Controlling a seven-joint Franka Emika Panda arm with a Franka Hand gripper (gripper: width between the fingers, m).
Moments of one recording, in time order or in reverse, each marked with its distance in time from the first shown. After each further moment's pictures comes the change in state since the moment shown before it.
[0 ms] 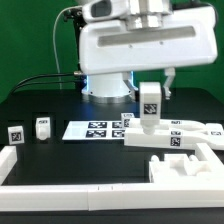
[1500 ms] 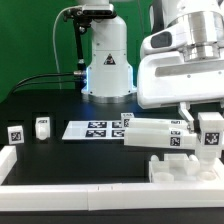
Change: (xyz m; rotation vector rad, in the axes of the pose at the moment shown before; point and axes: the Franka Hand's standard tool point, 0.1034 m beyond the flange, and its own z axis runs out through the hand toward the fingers) arm 0.010 -0.076 0.051 0.017 0.234 -0.047
